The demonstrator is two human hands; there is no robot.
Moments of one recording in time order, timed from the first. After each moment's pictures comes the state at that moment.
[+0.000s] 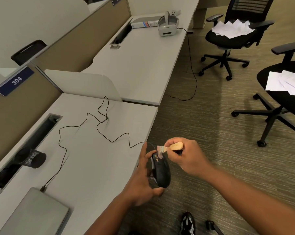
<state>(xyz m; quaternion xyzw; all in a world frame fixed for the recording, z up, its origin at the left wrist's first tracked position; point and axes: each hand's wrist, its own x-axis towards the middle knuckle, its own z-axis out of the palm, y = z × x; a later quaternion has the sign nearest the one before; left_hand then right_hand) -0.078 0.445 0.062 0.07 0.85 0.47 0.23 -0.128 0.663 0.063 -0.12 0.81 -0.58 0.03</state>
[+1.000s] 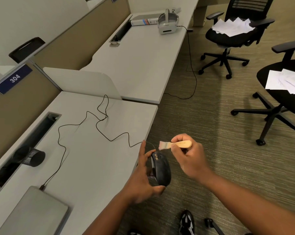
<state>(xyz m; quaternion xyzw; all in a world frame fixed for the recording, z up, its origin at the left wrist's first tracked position) -0.080 0.444 0.059 0.05 0.84 0.49 0.23 -0.114 0.654 0.055 -0.03 0.76 -0.64 -0.04</state>
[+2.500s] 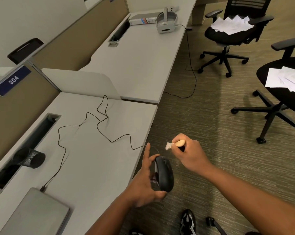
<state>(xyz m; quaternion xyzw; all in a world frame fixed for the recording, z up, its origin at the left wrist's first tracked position) -0.077 0.444 0.058 0.07 0.84 0.46 0.29 -0.133 0.667 0.034 -0.04 0.83 -0.56 0.03</state>
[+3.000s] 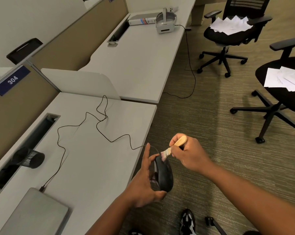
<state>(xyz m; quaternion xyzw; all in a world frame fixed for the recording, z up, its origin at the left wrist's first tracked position) -0.076 0.446 0.058 0.07 0.84 0.46 0.28 -0.130 0.668 0.057 -0.03 0.79 -0.60 0.10</state>
